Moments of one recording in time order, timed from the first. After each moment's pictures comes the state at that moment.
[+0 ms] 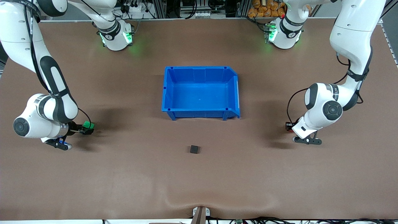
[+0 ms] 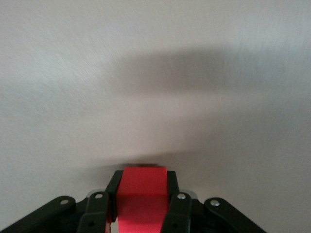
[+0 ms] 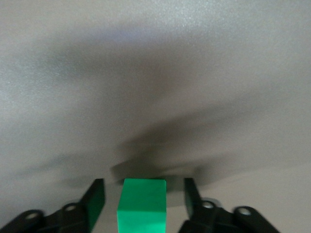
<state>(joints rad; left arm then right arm) 0.01 0.54 -0.09 -1.97 0.11 2.49 -0.09 -0.15 0.64 -0.03 -1.78 0.09 2.17 0.10</state>
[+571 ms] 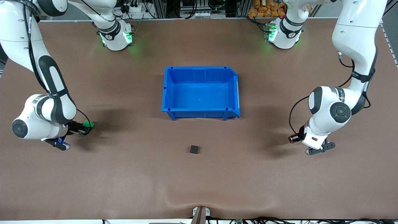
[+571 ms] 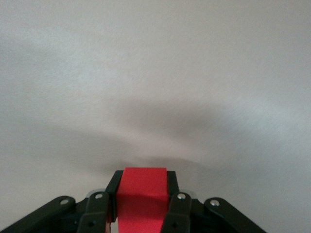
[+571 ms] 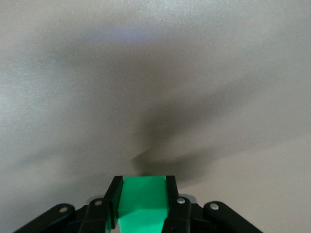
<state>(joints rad) -0.01 0.56 -0.10 -1.83 0.09 2.48 -0.53 -0.15 0.64 -0.02 -1.73 0.09 2.05 0.24</state>
